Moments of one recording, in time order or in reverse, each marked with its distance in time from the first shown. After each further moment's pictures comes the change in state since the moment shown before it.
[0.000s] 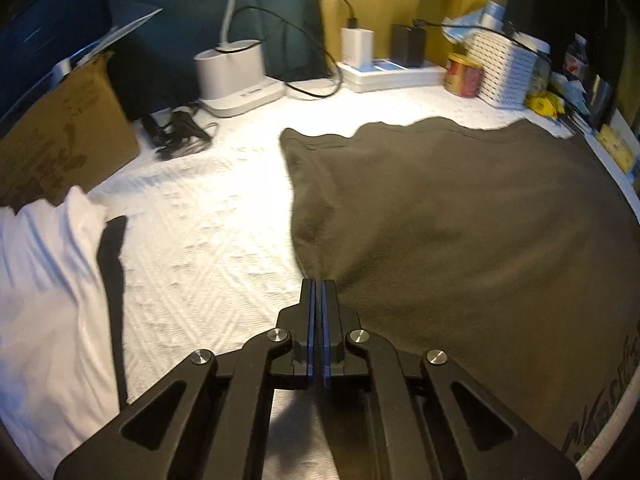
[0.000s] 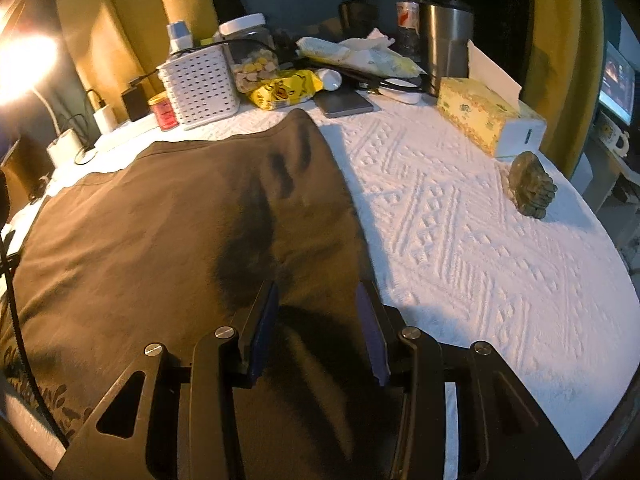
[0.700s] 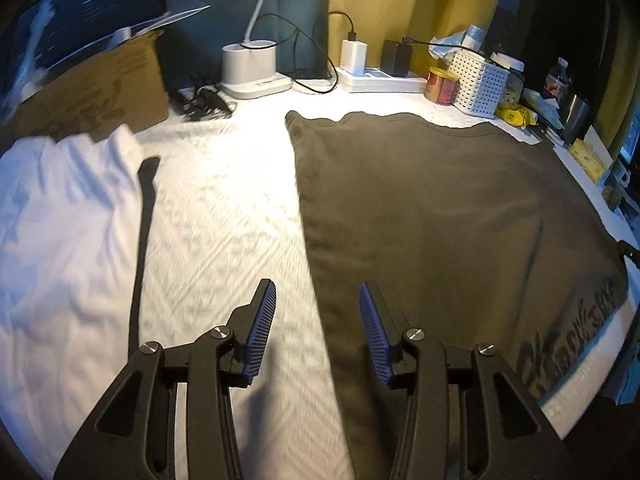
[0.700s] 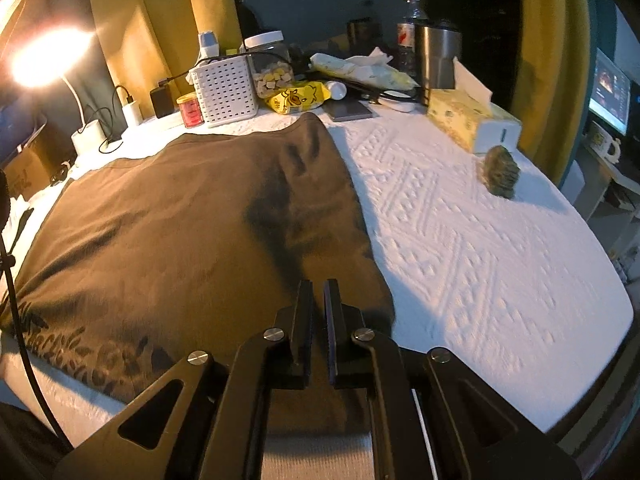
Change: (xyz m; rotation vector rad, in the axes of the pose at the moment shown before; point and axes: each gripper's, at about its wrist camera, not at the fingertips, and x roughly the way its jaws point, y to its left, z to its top) left arm -0.058 -0.011 -0.050 -0.085 -0.018 -0.038; right arm -0.048 0.003 -0.039 -0.044 -0.059 0.030
